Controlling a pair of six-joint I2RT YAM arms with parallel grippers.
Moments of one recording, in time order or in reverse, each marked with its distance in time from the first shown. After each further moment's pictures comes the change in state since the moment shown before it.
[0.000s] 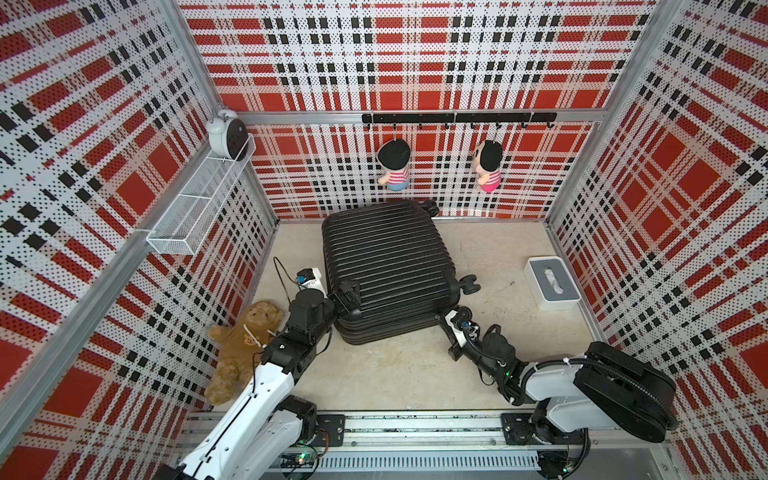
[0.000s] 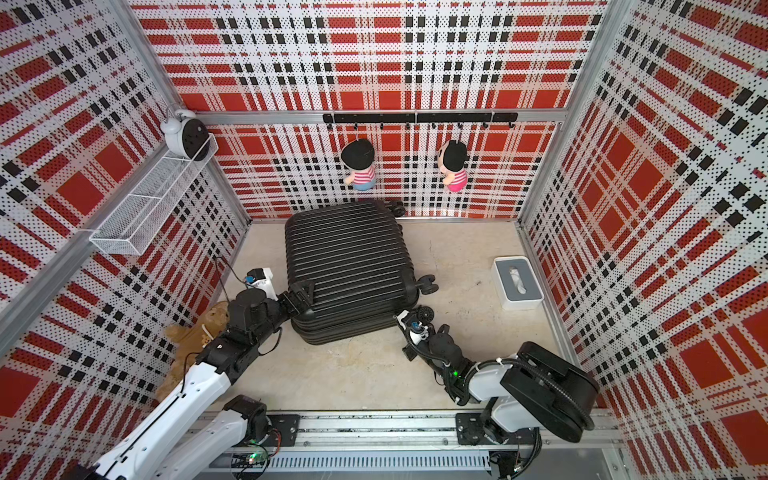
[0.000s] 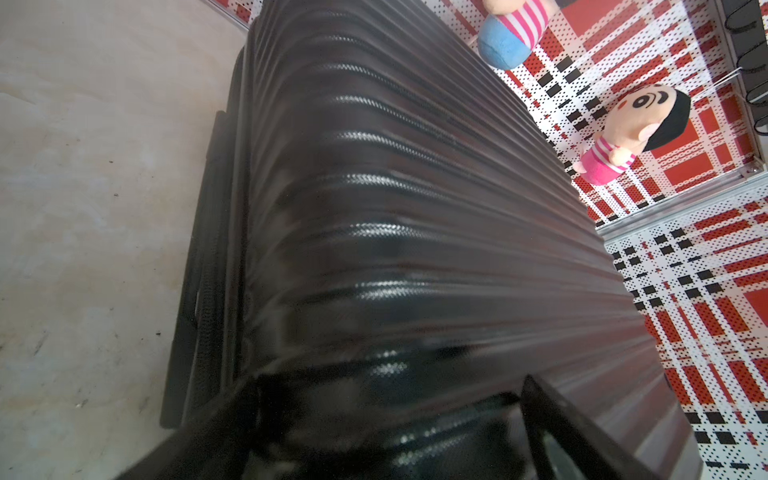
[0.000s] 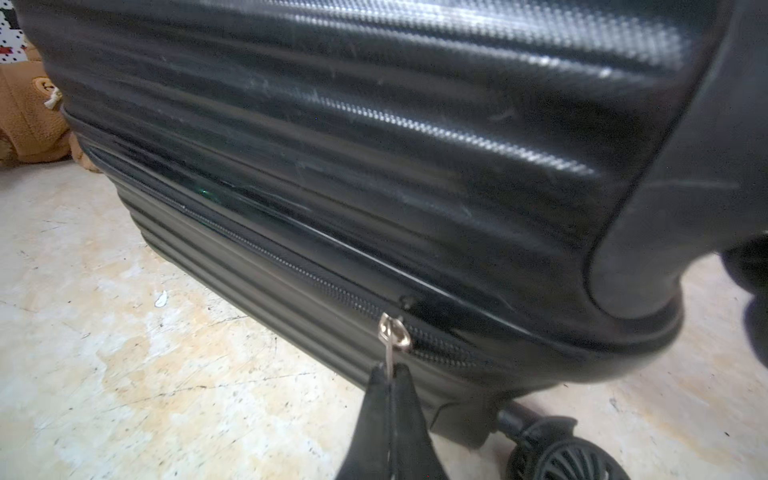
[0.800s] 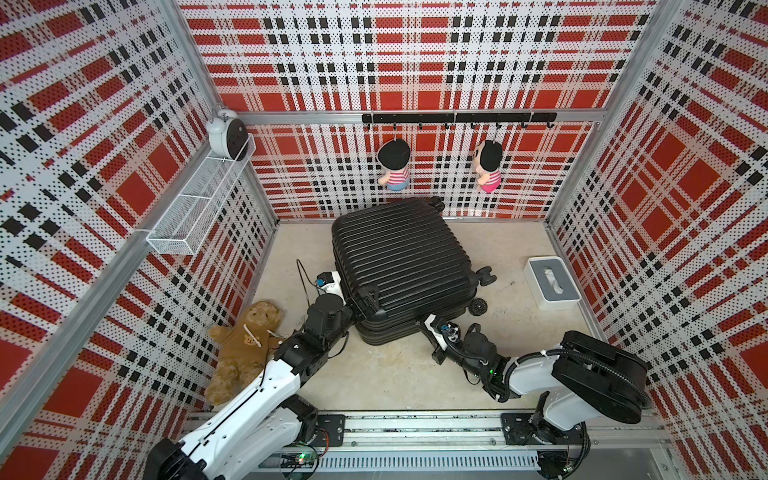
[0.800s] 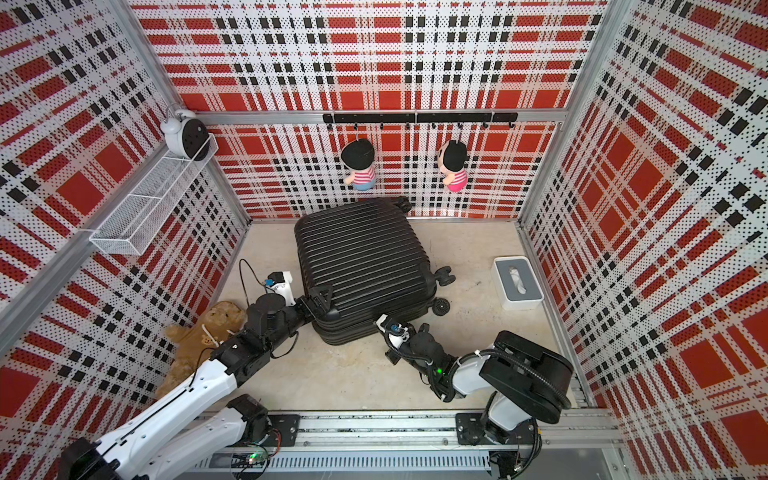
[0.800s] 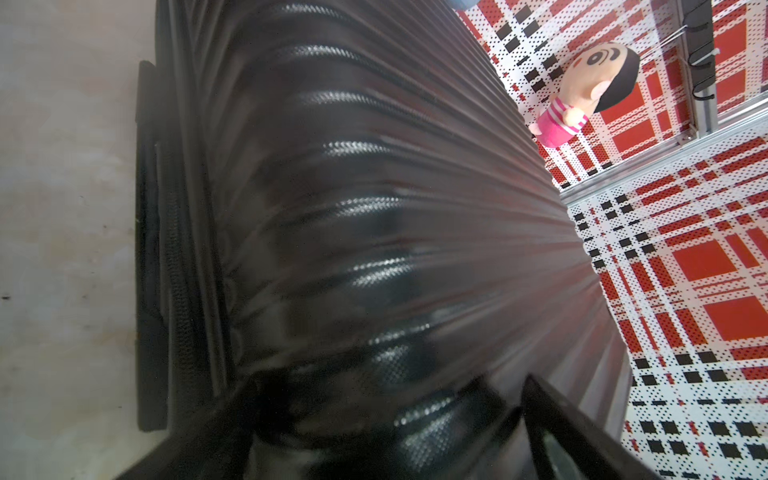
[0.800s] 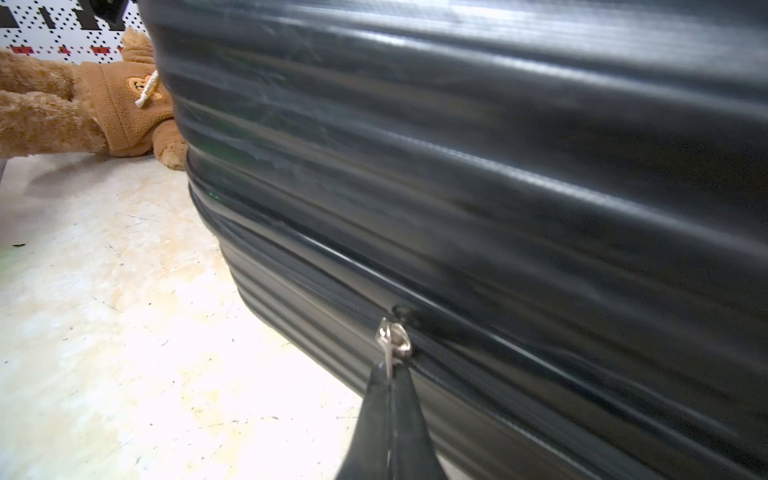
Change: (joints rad) left arm -0.234 0.071 -0.021 0.110 -0.073 -0.116; right arm 0.105 0.134 0.112 0.004 -0.010 0.000
